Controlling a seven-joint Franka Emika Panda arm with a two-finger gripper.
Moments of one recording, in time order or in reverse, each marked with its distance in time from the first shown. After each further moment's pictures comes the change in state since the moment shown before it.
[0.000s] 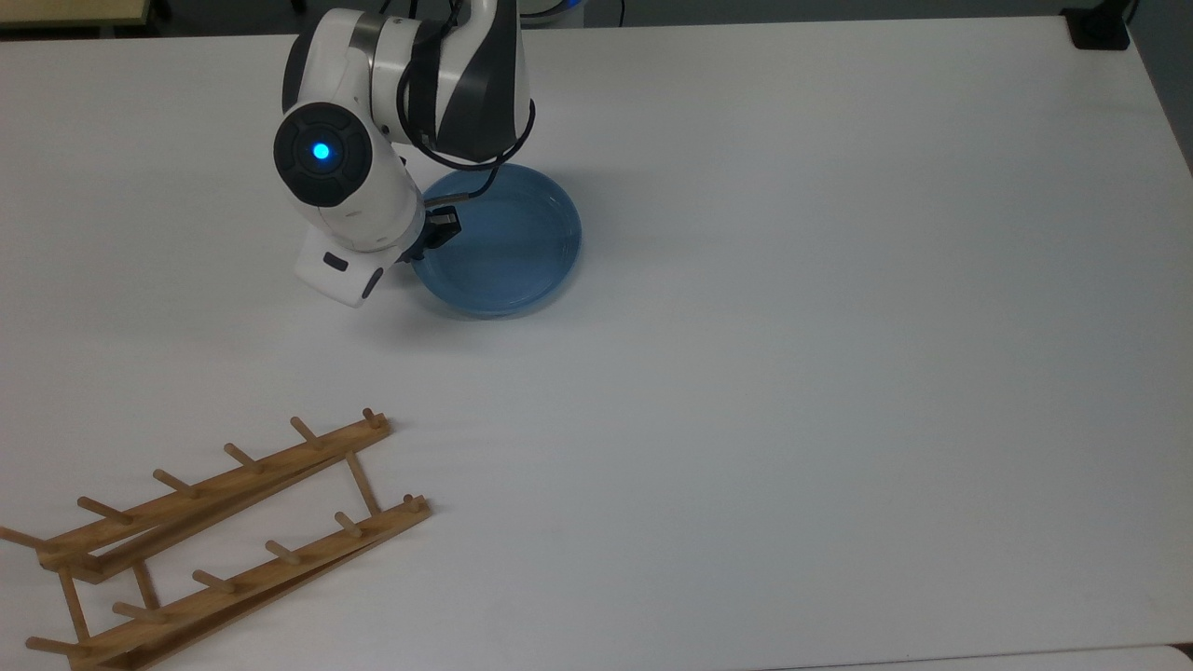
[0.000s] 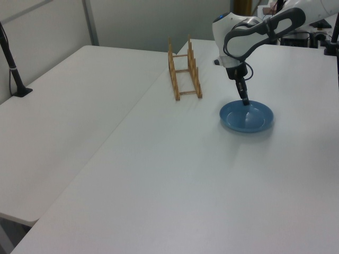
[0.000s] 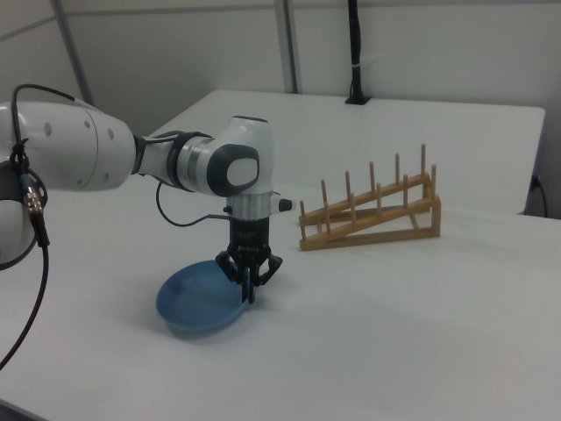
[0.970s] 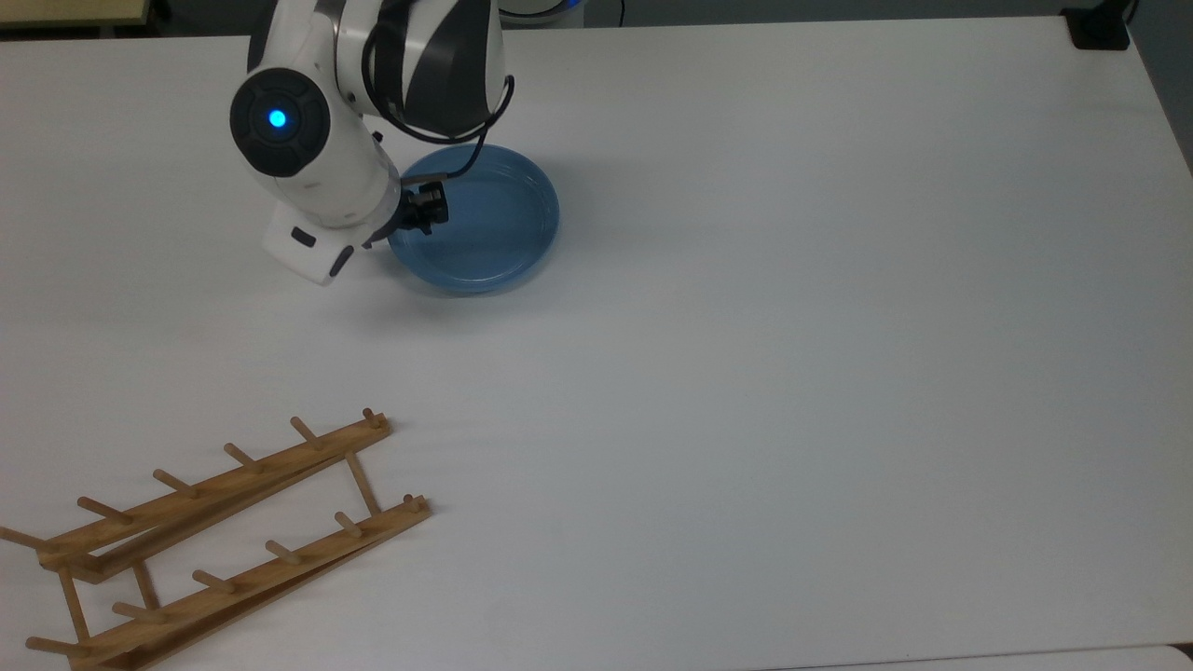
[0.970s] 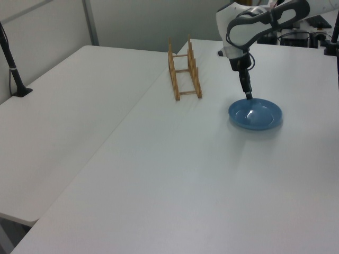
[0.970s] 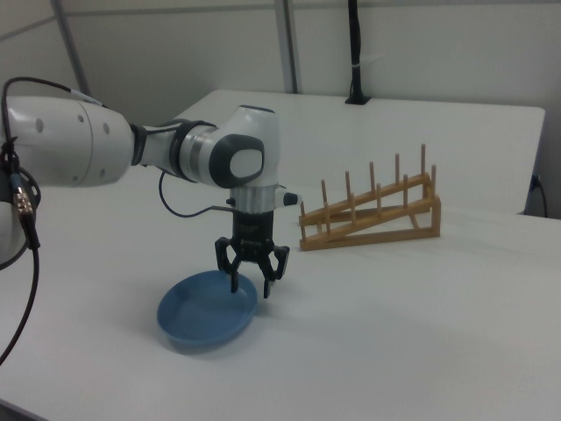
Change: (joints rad) arm -0.028 -0.032 -0.001 0.010 0.014 -0.045 0.024
